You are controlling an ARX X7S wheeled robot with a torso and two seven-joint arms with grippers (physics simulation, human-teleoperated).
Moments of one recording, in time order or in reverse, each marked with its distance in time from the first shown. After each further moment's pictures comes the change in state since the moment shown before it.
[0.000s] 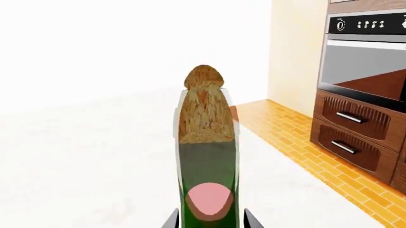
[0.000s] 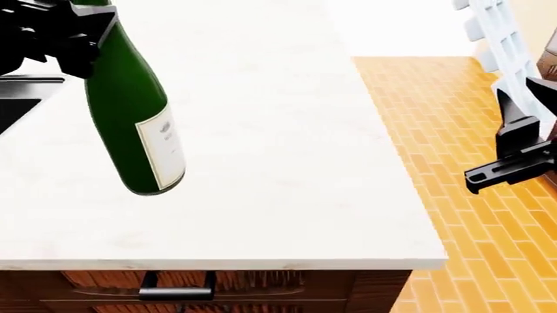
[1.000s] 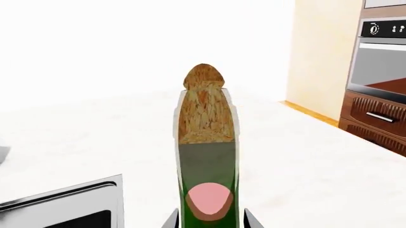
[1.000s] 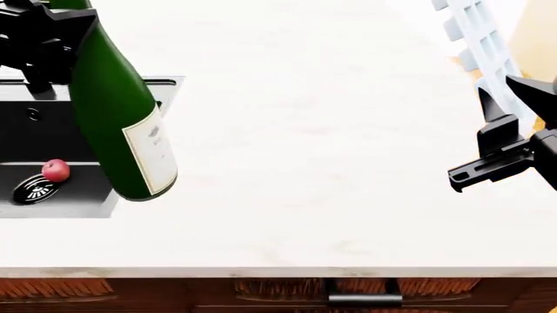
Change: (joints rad) left arm 0.033 -0.097 0.023 0.028 -0.093 0.079 -0.023; right arm 0.041 -0.075 -0.009 0.000 -0.002 0.060 0.006
